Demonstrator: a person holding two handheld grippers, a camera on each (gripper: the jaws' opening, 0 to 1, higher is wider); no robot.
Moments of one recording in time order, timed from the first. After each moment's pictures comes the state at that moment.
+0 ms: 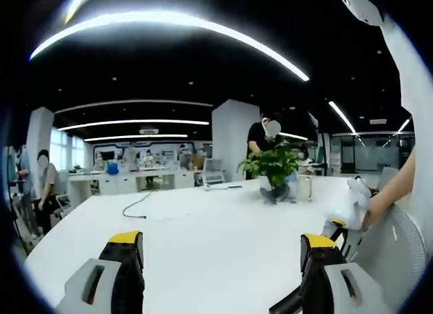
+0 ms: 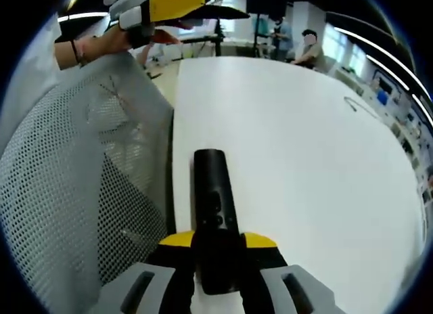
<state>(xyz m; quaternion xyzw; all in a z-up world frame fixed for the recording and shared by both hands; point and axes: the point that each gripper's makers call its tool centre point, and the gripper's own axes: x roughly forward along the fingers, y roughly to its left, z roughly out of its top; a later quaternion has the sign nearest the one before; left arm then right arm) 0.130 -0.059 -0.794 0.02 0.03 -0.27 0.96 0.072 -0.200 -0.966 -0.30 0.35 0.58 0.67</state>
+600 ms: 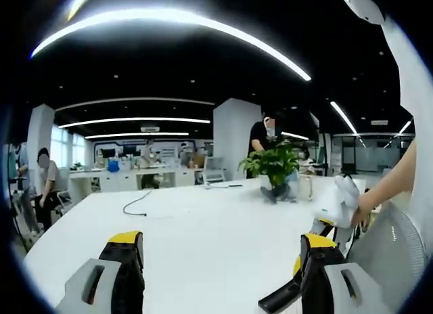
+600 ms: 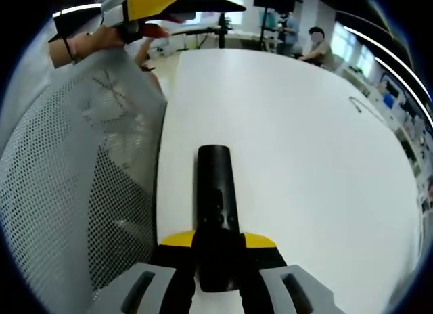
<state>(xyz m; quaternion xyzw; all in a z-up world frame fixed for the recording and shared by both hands) 0.127 -0.057 -0.797 0.02 0.03 -0.26 0.96 0.092 -0.200 -0.967 -0.33 0.36 0.59 0.65</state>
